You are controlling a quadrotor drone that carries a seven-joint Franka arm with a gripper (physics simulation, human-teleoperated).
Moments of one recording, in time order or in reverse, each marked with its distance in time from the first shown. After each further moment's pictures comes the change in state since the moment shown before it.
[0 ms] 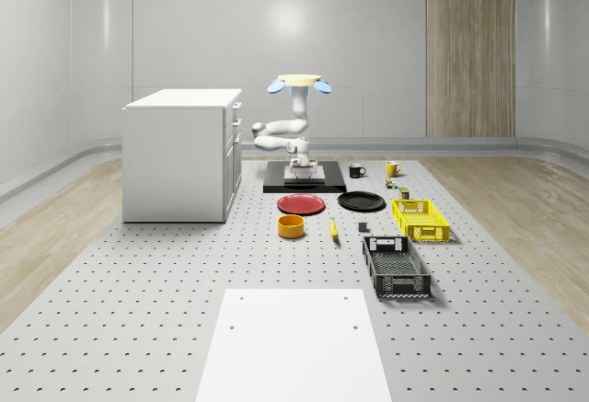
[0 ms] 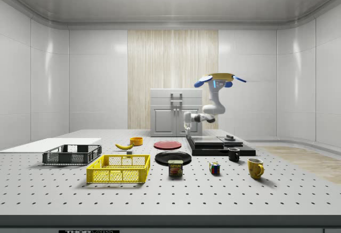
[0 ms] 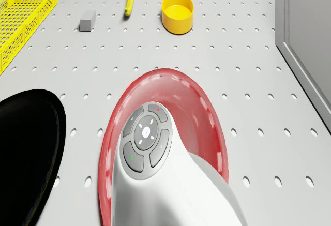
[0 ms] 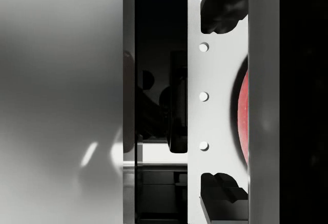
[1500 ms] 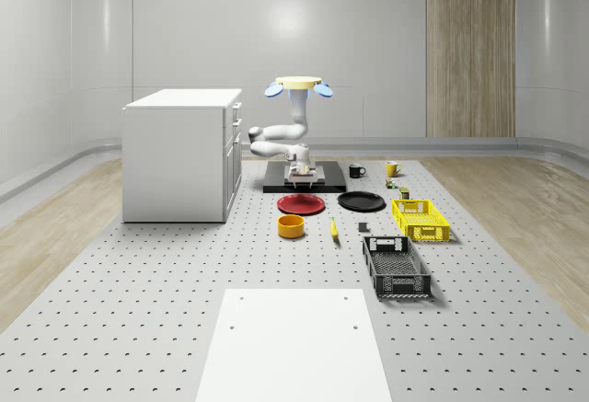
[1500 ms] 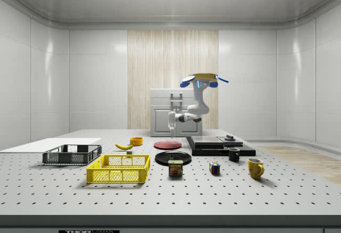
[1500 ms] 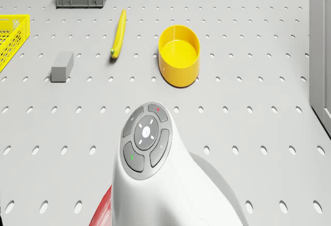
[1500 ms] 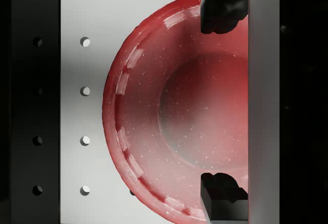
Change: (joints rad) arm -0.009 -0.021 0.005 0.002 0.010 0.020 0.008
